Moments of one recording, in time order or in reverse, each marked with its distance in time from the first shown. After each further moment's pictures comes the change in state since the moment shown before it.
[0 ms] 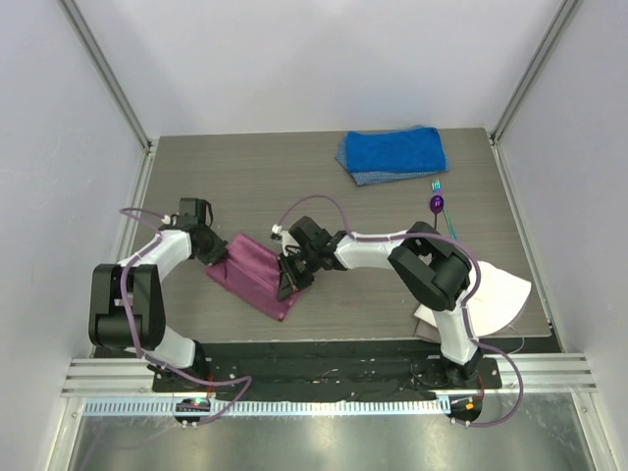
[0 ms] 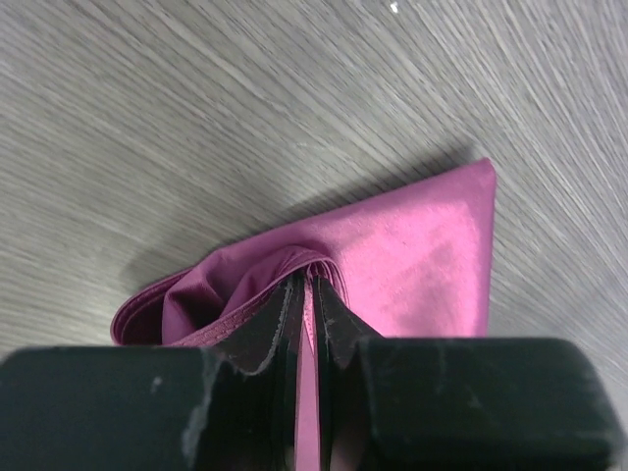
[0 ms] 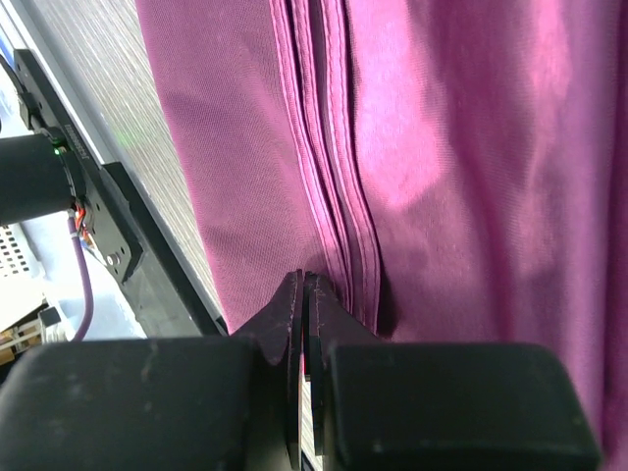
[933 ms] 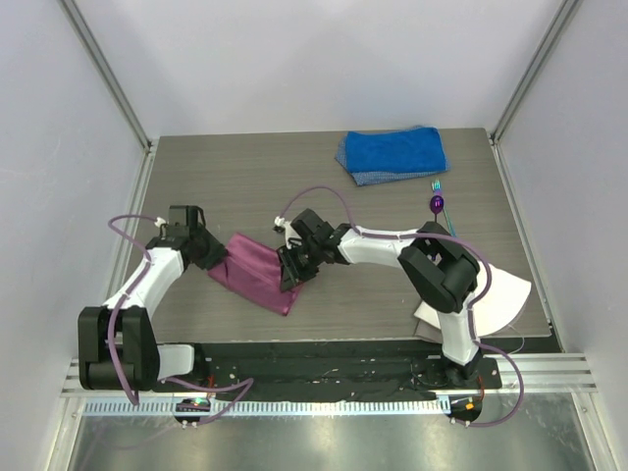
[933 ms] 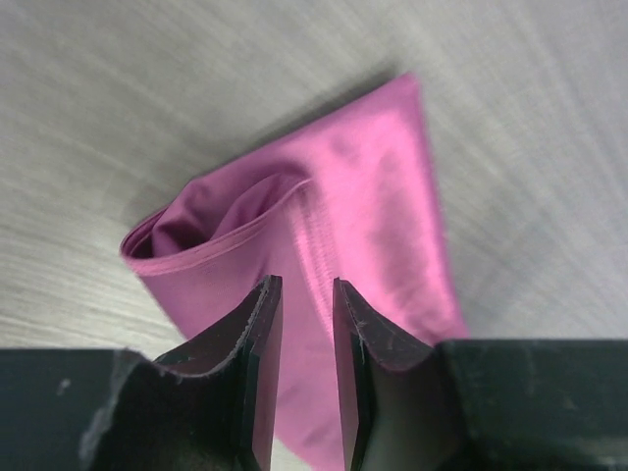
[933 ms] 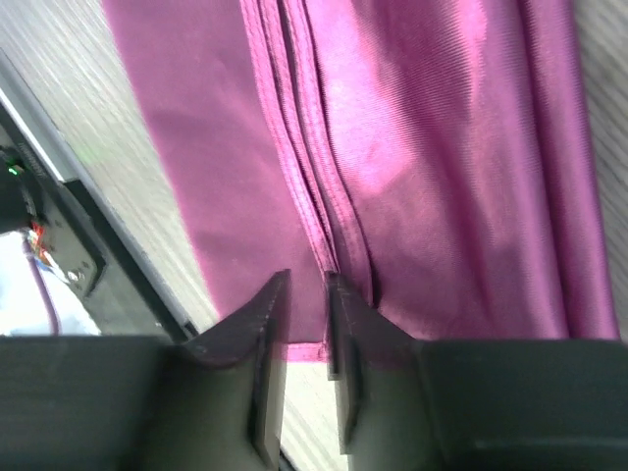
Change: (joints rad) left arm 0.006 -0.225 -0.059 -0.035 0.048 0.005; right arm -0.020 -0.033 0.037 -0.100 0.105 -0.069
